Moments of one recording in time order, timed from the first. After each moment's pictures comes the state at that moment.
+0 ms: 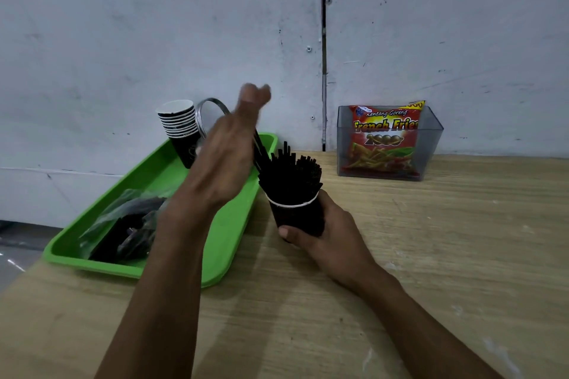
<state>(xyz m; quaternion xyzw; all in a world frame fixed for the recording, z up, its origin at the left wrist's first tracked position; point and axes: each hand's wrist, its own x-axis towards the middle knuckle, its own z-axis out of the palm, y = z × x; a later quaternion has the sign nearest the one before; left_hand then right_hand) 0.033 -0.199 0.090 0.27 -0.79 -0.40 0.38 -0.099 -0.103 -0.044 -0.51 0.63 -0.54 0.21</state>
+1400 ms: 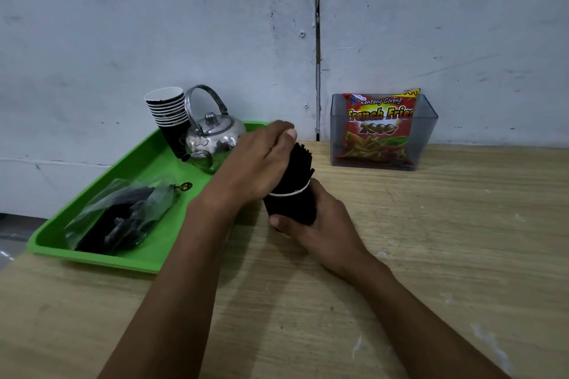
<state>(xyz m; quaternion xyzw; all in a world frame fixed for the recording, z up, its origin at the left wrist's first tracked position) 0.000 -0.188 0.065 0.32 -0.87 -0.23 0.30 -0.098 -0.100 -0.039 -0.51 0.65 -0.52 0.21</state>
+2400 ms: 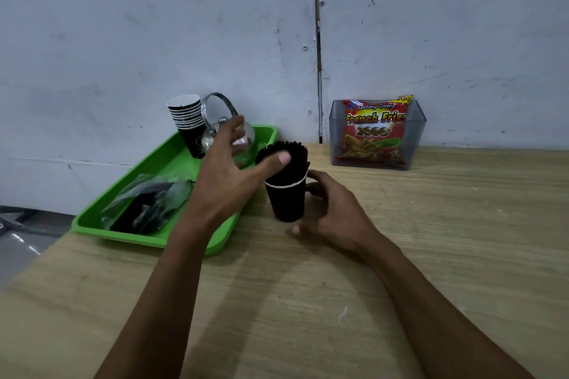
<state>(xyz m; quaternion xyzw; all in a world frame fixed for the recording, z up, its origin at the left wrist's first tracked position) 0.048 -0.165 0.052 0.36 -0.75 -0.35 0.42 -0.122 -0.081 -0.026 -0.54 0.64 -0.48 0.26</state>
